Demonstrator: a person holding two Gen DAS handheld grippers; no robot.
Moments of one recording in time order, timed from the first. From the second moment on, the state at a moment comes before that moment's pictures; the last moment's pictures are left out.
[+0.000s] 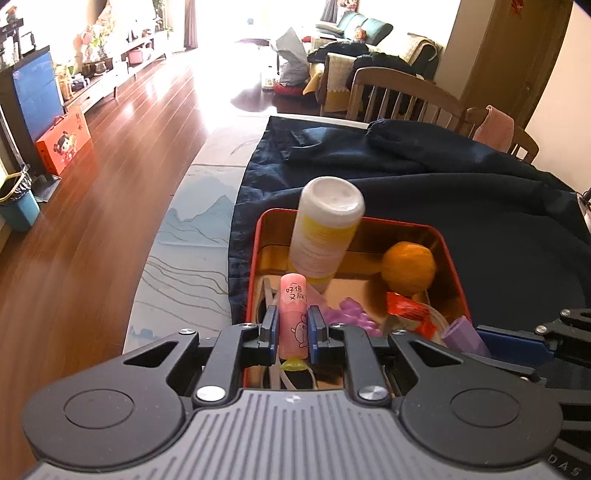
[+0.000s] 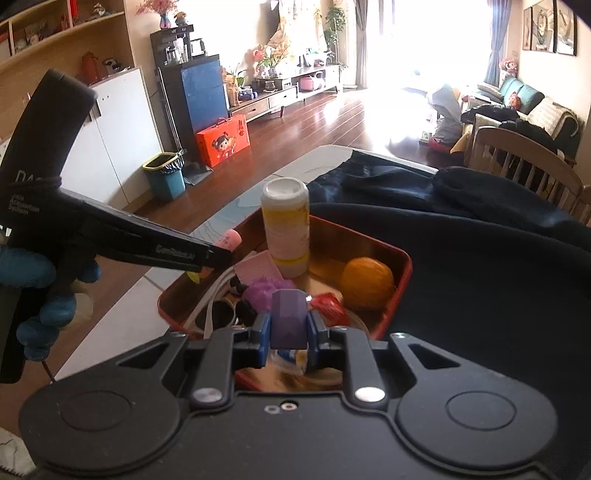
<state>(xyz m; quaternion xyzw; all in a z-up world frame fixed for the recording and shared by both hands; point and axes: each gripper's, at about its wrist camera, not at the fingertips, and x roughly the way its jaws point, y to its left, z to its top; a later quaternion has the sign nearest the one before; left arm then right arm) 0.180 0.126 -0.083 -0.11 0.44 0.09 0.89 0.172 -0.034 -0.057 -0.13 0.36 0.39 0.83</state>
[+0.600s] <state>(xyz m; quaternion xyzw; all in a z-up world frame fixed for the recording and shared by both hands) 0.209 0.129 -0.113 -0.09 0.47 0.03 0.88 0.196 0.006 -0.089 -0.17 0.39 0.36 0.83</state>
